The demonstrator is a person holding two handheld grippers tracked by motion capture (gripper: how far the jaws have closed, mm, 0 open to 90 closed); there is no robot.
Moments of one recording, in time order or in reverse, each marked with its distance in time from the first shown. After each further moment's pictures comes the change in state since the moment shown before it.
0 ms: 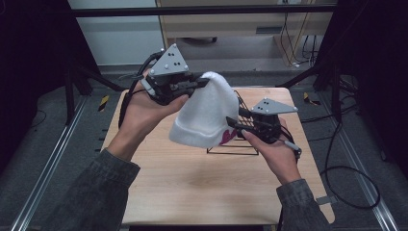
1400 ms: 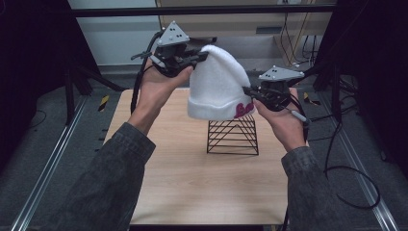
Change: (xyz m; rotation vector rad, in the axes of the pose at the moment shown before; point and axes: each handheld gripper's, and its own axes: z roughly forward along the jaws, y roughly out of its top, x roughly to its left) left arm 0.058 -0.006 0.048 -0.048 0.113 -0.123; right arm -0.059 0.045 0.014 0.046 -0.133 -0.065
